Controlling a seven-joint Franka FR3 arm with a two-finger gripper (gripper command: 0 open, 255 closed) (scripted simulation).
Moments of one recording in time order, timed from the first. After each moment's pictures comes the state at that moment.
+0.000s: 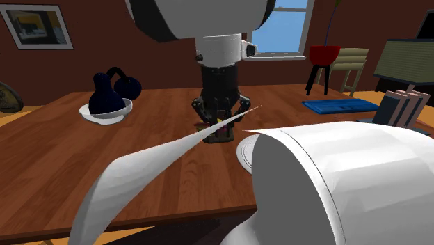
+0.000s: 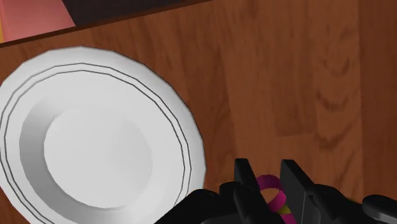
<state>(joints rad) -0.18 -0.88 -0.04 -2.93 -0.11 2.09 0.29</state>
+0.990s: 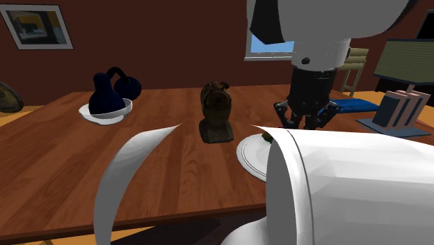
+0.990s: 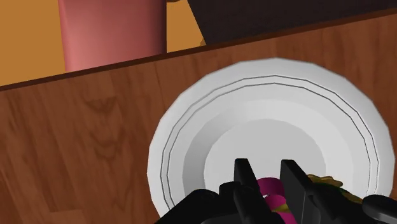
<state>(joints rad) -0.49 -0.88 -0.41 -2.90 -0.40 2.11 -0.13</state>
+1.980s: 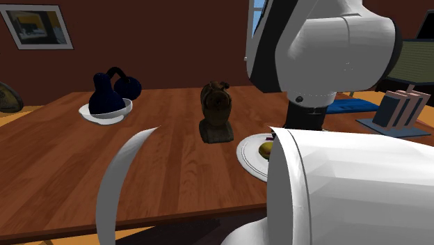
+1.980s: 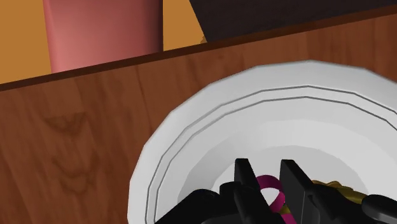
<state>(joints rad) -0.51 -0.71 -0.49 -3.00 -0.49 2.37 -0.12</state>
